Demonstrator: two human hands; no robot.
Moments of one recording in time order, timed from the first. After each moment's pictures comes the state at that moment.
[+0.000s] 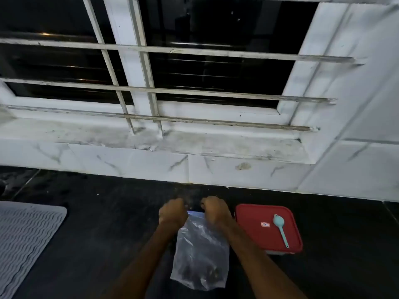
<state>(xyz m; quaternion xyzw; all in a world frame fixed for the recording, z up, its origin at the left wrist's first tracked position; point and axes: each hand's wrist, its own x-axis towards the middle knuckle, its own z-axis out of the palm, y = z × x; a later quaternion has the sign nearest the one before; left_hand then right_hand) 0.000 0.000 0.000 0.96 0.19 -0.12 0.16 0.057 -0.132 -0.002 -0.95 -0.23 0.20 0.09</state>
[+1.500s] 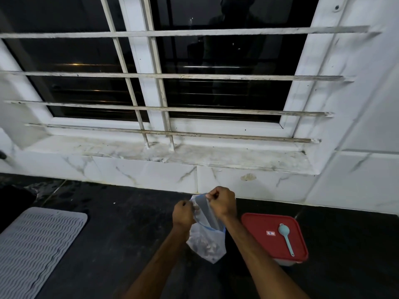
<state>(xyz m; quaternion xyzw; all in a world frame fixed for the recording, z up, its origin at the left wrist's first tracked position) -0.011 -0.017 0.038 0.65 0.36 0.06 0.67 0.058 -0.125 0.032 -0.88 -0.07 0.03 0.48</state>
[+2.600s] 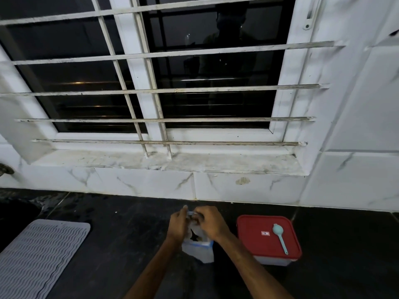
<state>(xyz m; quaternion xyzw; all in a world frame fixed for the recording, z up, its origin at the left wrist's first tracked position) -0.037 -0.011 0.025 0.70 0.26 0.07 0.66 0.009 -0.132 0.038 -0.86 -0.27 0.11 0.41</state>
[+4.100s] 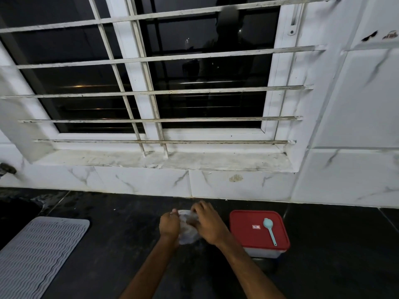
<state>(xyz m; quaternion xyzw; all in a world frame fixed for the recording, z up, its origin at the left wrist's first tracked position) -0.059 -0.028 0.036 0.67 0.40 0.12 0.61 -0.010 -0.162 0.033 -0.88 -0.35 0.01 0.32</state>
